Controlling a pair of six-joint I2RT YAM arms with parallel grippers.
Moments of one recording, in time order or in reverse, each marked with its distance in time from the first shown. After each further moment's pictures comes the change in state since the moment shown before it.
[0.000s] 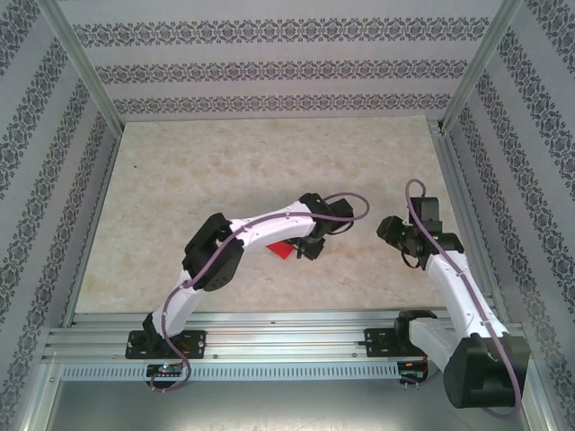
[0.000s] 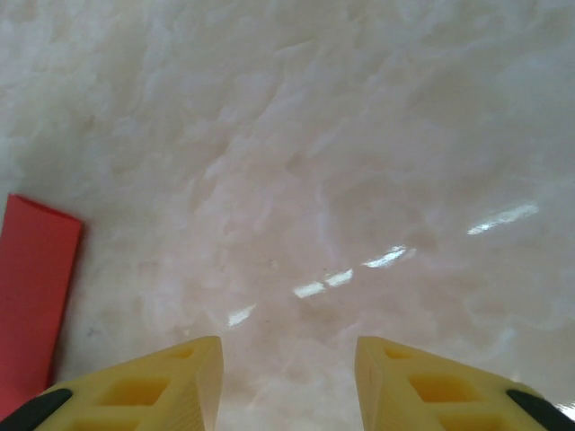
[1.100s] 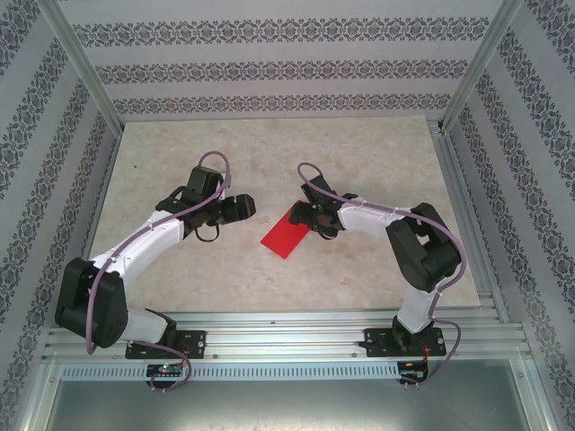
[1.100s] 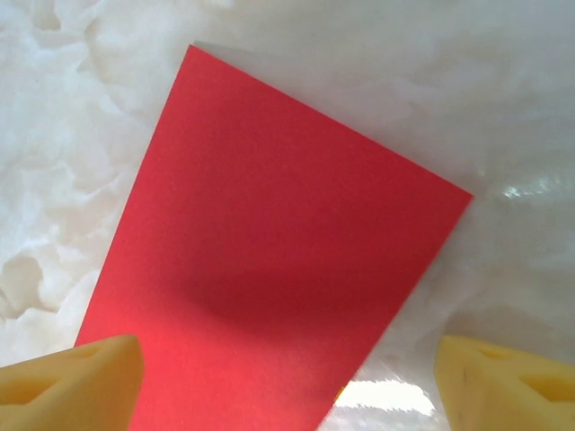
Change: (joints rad) left arm 0.598 -0.810 -0.907 0.750 0.421 -0.103; right arm 0.580 0.839 0.438 0.260 0.139 0.289
